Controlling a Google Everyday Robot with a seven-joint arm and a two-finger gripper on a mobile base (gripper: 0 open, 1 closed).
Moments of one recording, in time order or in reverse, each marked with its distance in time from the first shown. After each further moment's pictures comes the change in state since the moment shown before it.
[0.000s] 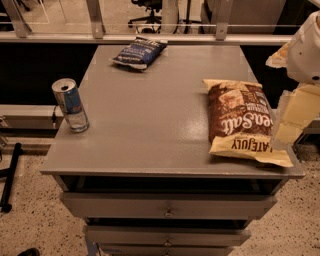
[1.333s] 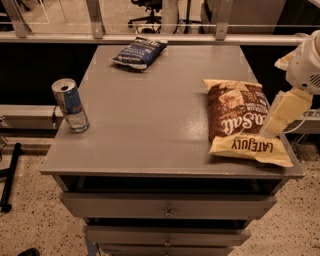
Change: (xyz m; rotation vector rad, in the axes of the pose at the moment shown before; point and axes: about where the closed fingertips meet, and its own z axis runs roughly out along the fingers) arm 0.031 -0.054 0.046 0.109 -0.076 0.149
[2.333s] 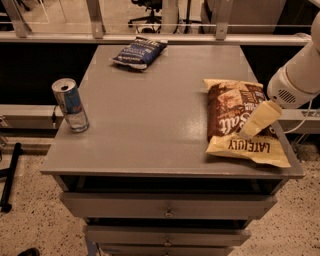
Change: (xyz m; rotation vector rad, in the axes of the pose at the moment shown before) arm 0.023 -0.023 0.077 0.027 0.051 0.295
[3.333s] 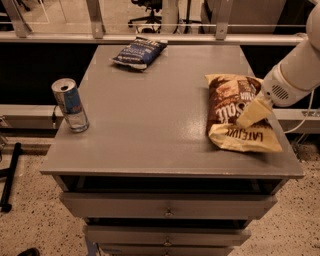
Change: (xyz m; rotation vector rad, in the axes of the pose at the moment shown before) arm -0.014 0.010 0.003 -0.066 -0.015 0.073
